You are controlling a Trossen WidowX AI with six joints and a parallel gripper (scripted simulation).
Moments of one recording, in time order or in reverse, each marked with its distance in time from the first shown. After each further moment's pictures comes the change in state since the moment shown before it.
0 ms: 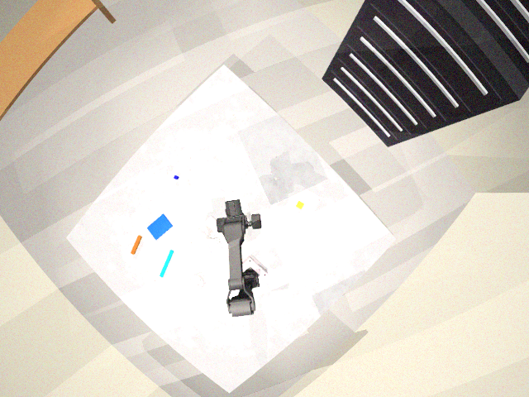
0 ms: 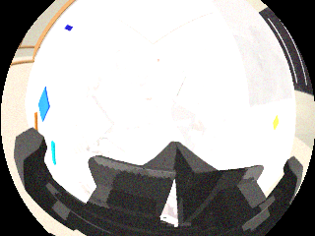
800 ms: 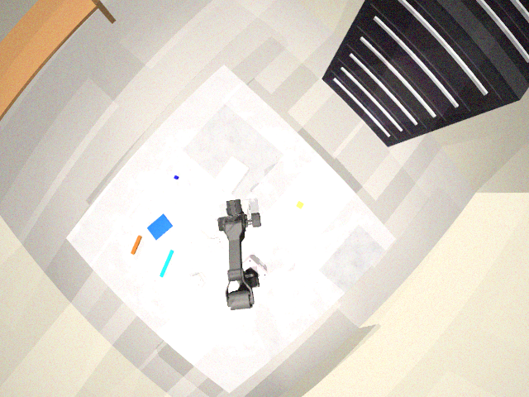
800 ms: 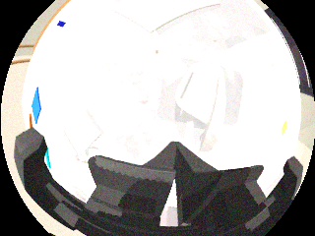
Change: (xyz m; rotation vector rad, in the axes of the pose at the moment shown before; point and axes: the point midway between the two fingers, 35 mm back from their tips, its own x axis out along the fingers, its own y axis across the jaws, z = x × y) arm 0.039 0.001 0.000 -0.007 0.001 0.000
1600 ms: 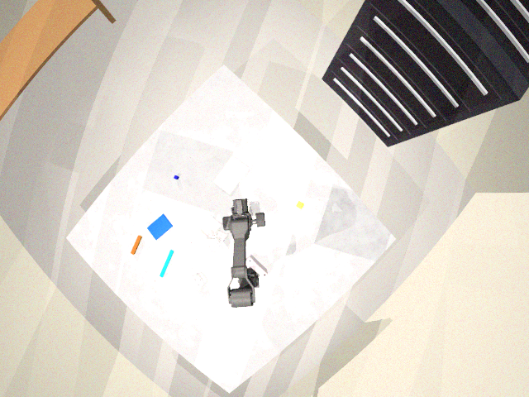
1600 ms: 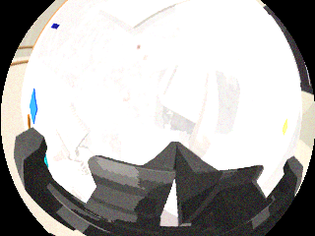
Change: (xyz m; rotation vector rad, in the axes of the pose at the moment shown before) arm 0.010 -0.019 -0.002 0.007 0.011 0.000
